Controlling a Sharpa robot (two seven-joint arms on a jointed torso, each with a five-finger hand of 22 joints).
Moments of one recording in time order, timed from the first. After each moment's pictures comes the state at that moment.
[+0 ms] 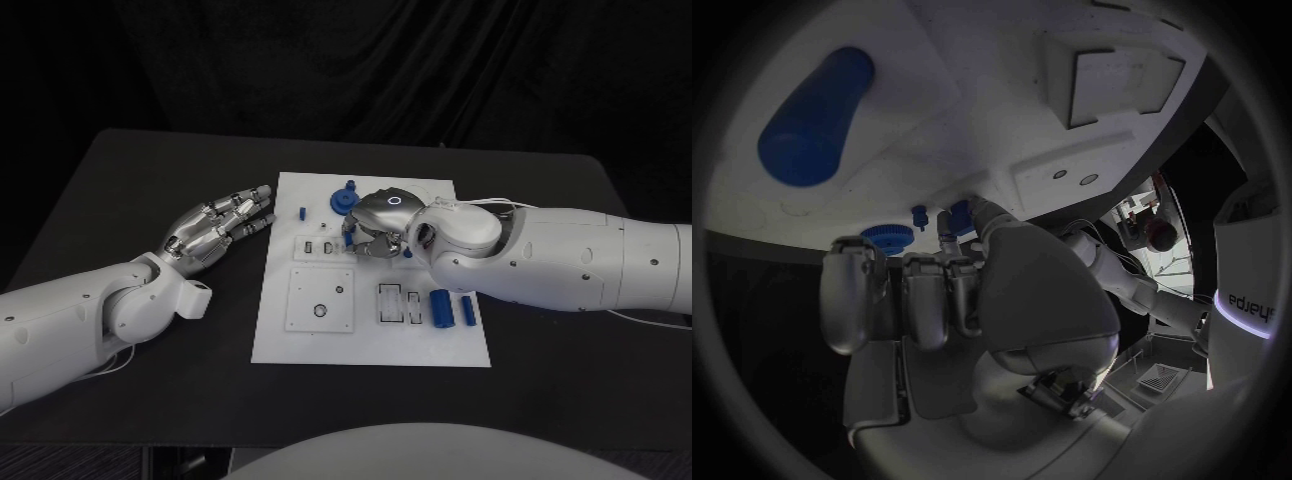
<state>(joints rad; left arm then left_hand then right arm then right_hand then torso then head) 1.15 -0.86 -0.21 1.30 -0.13 0.23 0.68 1.49 0.28 -0.09 0.24 0.52 0.40 0.09 0.09 0.05 0.12 0.15 0.17 0.04 0.07 0.16 0.03 0.02 0.16 0.07 0.28 0.05 0.02 1.29 -0.68 -0.24 1.54 -1.73 -0.31 -0.23 1.35 -0.05 0.17 0.14 0.21 0.85 0.12 0.08 0.36 1.47 0.02 1.57 1.31 1.47 -0.05 1.57 1.31 0.03 1.47 0.07 1.40 1.31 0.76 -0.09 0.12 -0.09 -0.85</state>
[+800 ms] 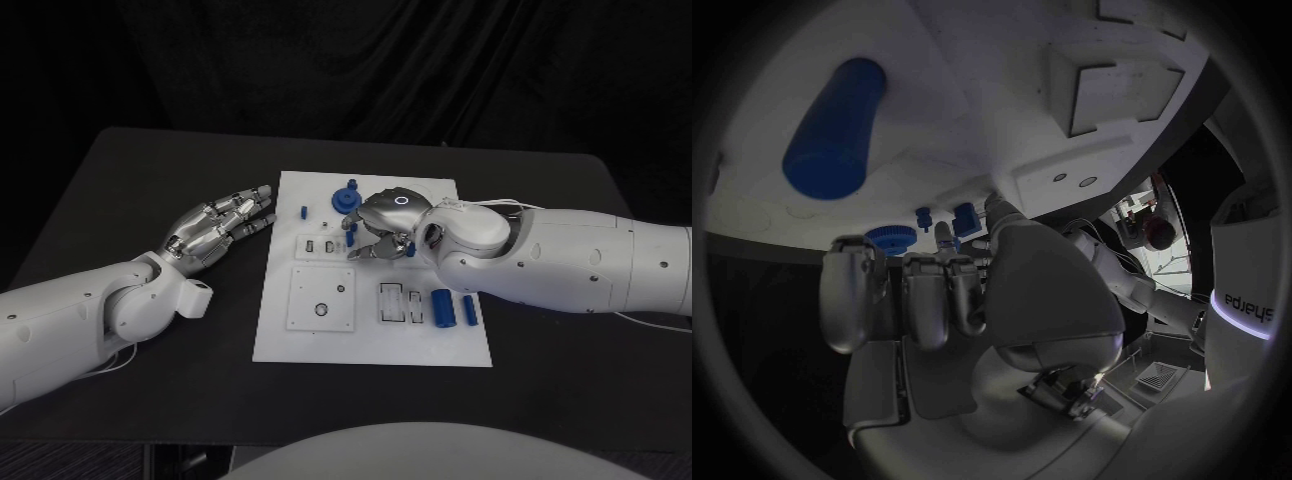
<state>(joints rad) 1.15 -0.86 -0.21 1.30 -0.13 0.23 0.68 1.49 0.28 -0.09 0.24 0.52 0.40 0.09 0.09 0.05 0.12 0.15 0.17 0.04 0.07 0.16 0.03 0.02 0.16 0.07 0.28 0.05 0.02 1.29 -0.70 -0.24 1.54 -1.73 -0.34 -0.20 1.28 -0.09 0.10 0.21 0.05 0.71 0.11 0.07 0.30 1.47 0.02 1.57 1.31 1.47 -0.05 1.57 1.31 0.03 1.47 0.07 1.39 1.31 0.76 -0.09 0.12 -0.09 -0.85</state>
